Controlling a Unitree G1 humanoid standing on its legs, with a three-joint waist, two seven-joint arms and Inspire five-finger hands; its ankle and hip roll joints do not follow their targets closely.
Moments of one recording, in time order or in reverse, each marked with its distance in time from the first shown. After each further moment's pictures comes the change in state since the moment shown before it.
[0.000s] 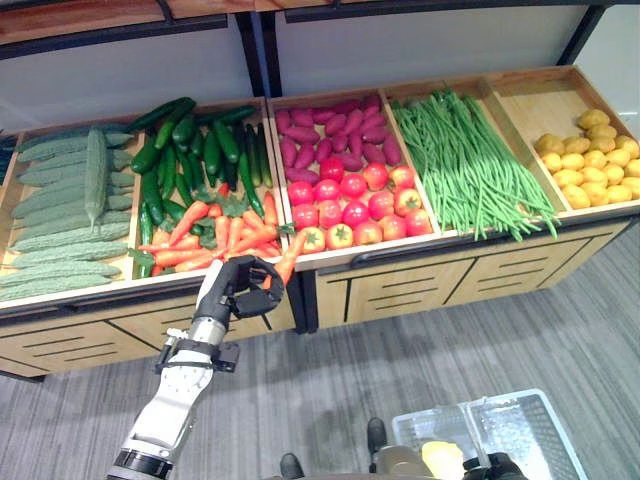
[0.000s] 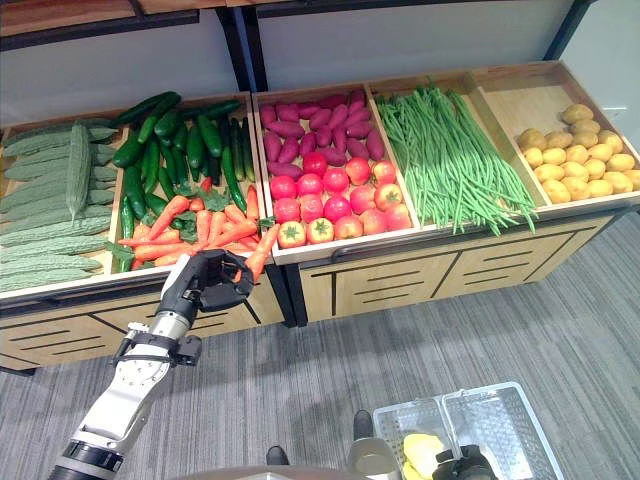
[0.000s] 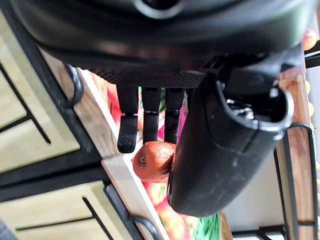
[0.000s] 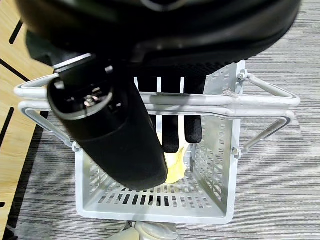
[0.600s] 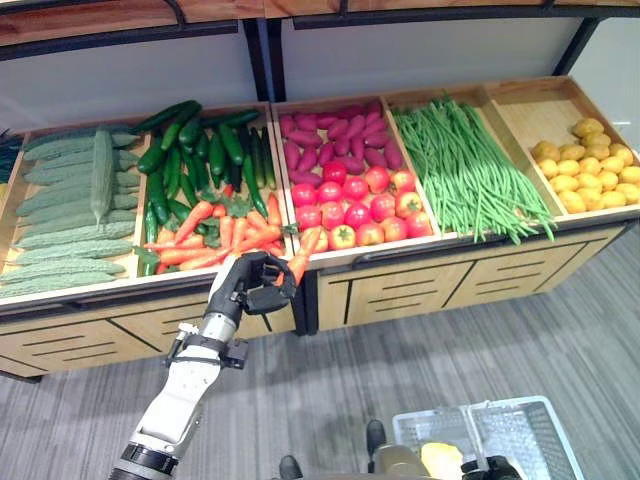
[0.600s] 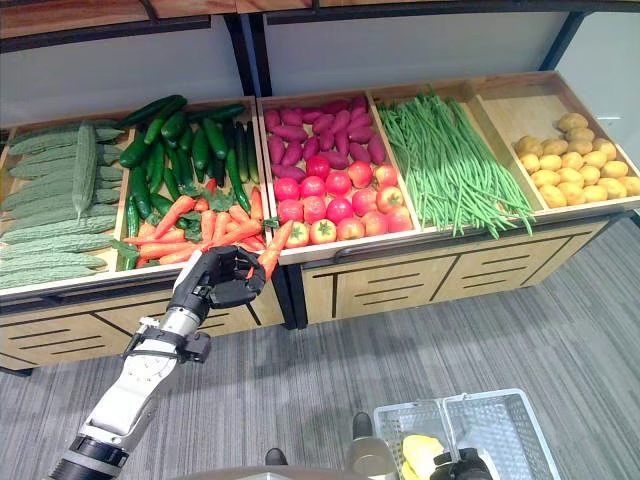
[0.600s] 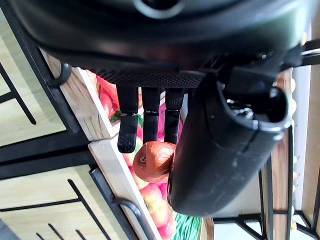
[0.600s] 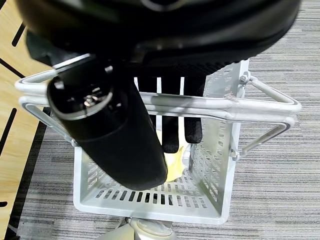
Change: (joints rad) left arm -0.040 0.003 -0.022 -0.018 -0.017 0.000 0.000; right arm 0.003 0.014 -0.007 -0.010 0.003 -0.002 -0.010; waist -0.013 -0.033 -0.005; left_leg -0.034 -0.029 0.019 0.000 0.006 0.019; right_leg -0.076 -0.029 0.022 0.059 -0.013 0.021
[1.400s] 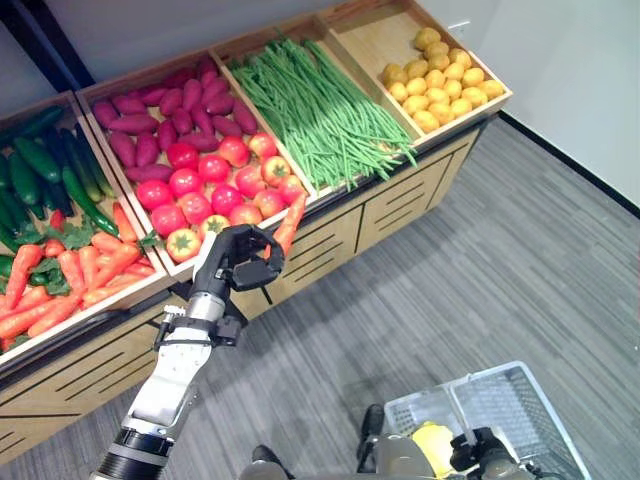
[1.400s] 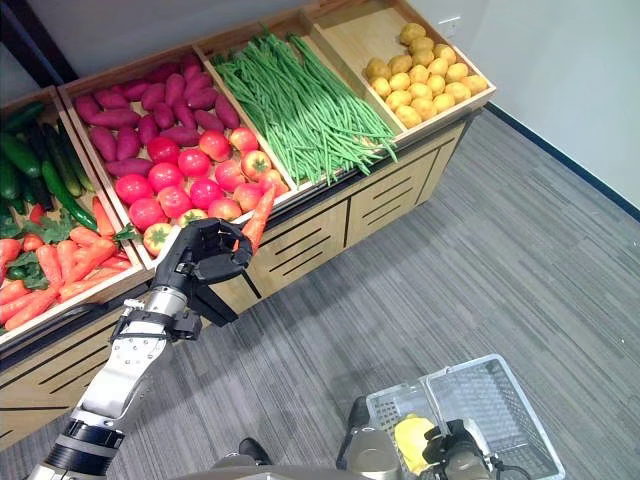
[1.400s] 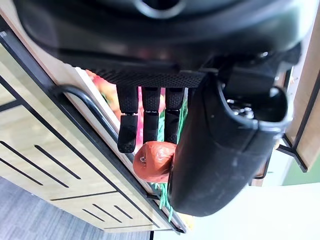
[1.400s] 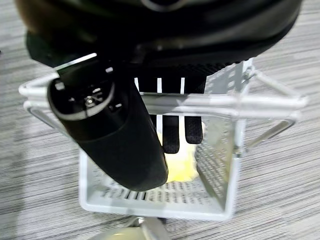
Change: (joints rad) left arm -0.035 0.000 0.060 -0.025 -0.037 -0.009 0.043; right arm -0.057 0.007 0.078 -0.018 -0.070 0.011 -0.028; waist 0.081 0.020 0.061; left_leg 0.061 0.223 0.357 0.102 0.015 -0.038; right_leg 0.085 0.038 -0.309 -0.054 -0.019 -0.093
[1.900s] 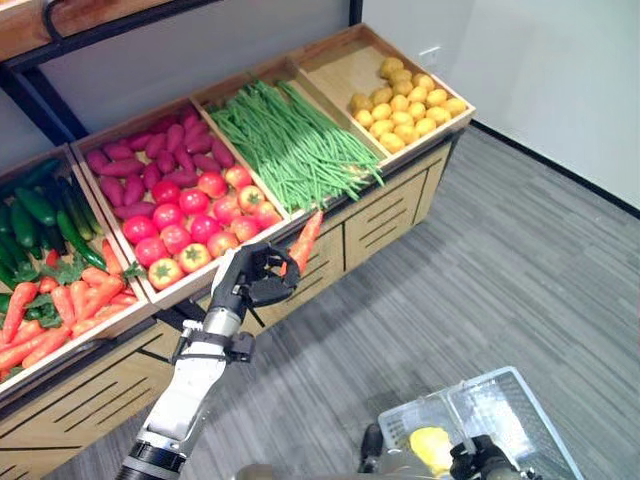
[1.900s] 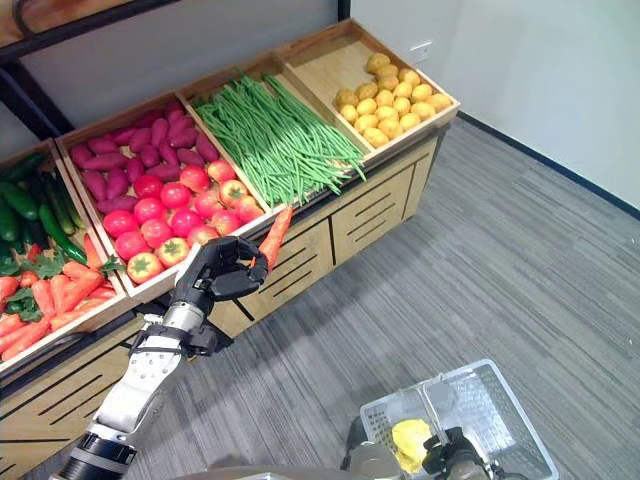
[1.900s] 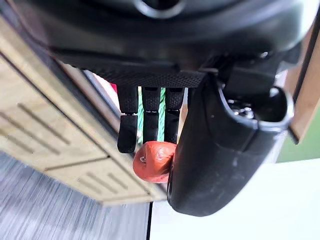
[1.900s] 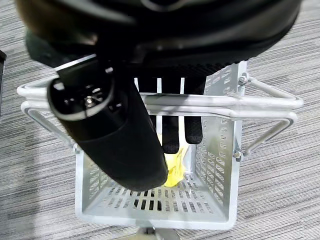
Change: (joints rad) left arm 0.035 -0.042 -0.057 0.000 -0.020 -0.005 -0.006; right arm -0.033 -0.011 0.040 0.032 -0.013 -0.025 0.008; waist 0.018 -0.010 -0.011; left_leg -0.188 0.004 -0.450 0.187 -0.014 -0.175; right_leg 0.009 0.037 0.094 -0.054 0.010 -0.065
